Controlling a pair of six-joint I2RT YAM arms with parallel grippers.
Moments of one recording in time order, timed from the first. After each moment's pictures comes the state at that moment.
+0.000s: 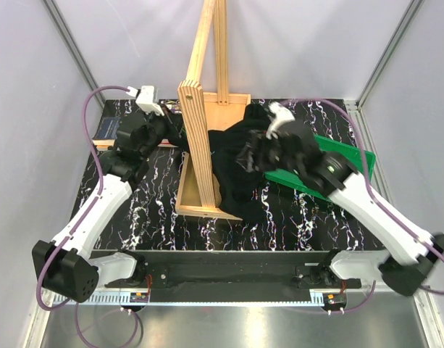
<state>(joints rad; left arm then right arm) -0.32 1.19 1.08 0.05 0.12 -0.34 0.76 1.18 1.35 -0.66 0.09 0.57</state>
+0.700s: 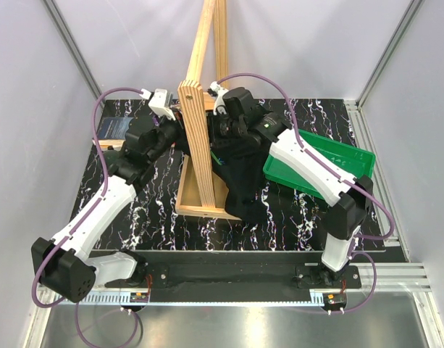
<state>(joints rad) -0.43 1.19 1.08 0.05 0.15 -0.36 0.76 1.81 1.89 -0.61 -0.26 0.48</state>
